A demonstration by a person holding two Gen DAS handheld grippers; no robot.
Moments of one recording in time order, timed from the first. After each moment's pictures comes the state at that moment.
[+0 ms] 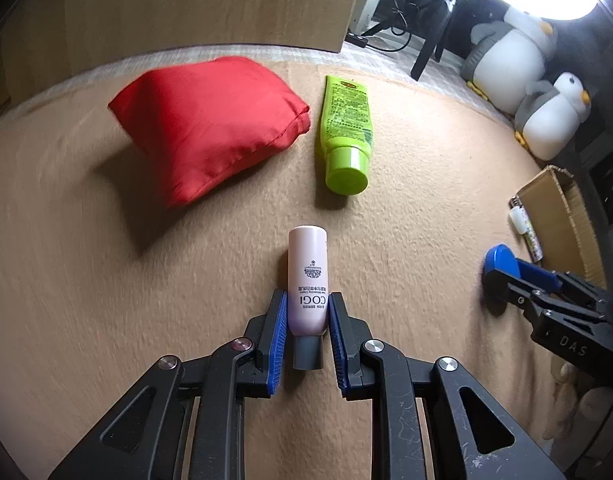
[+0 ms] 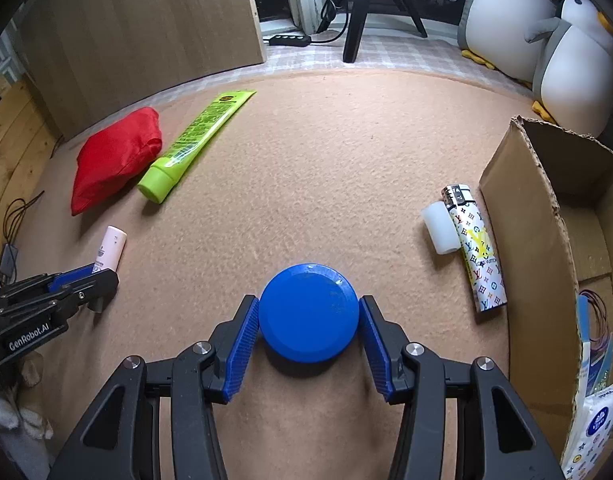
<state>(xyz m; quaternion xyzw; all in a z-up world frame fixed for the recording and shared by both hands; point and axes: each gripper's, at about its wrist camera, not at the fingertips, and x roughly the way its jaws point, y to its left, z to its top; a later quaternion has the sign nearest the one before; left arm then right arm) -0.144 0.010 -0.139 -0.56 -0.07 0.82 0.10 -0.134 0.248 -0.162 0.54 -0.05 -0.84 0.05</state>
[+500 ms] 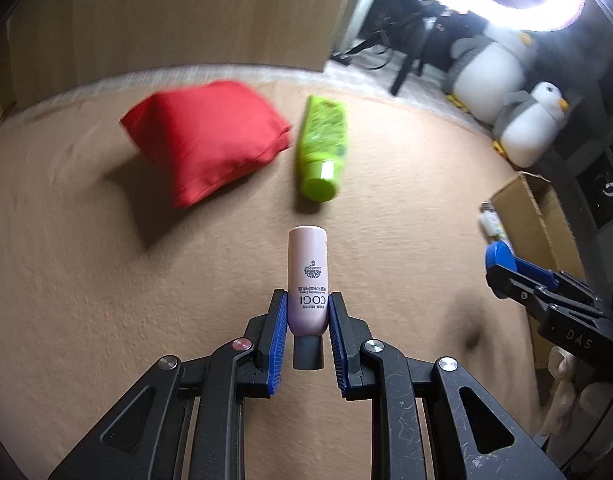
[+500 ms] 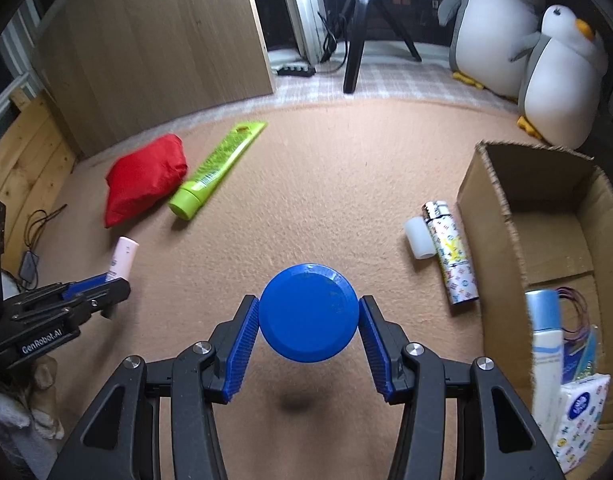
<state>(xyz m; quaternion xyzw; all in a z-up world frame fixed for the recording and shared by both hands) -0.120 0.020 -0.106 -0.53 -0.07 0.84 0.12 -0.112 0.260 -0.124 0.51 -0.07 -0.86 0.06</state>
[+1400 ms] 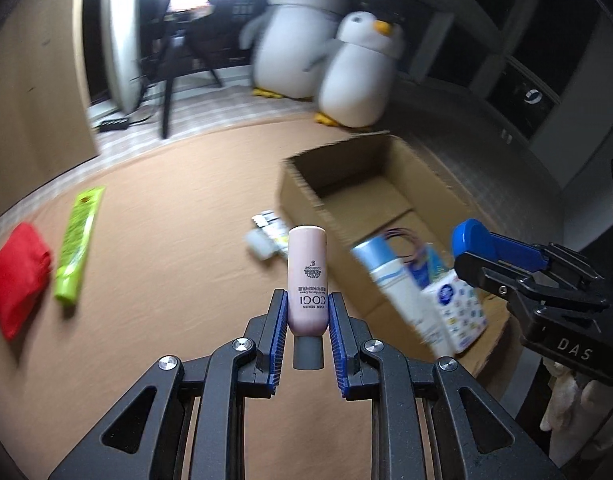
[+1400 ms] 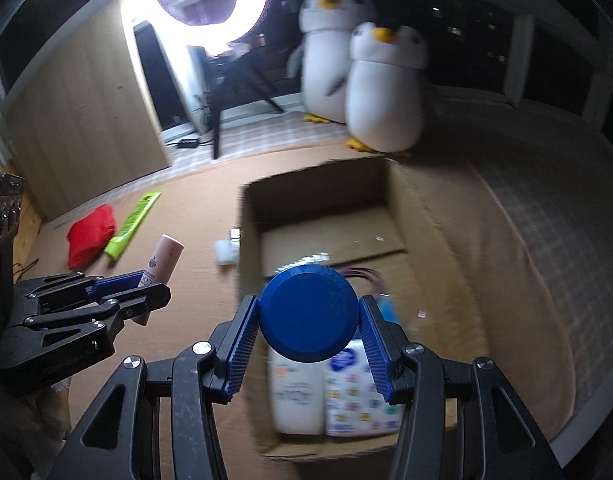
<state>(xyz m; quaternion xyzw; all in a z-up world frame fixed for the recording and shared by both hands) -0.102 0.255 -0.050 -0.48 0.04 0.82 0.29 -0.026 0.413 -0.067 0.45 -0.10 -0.89 -0.05</state>
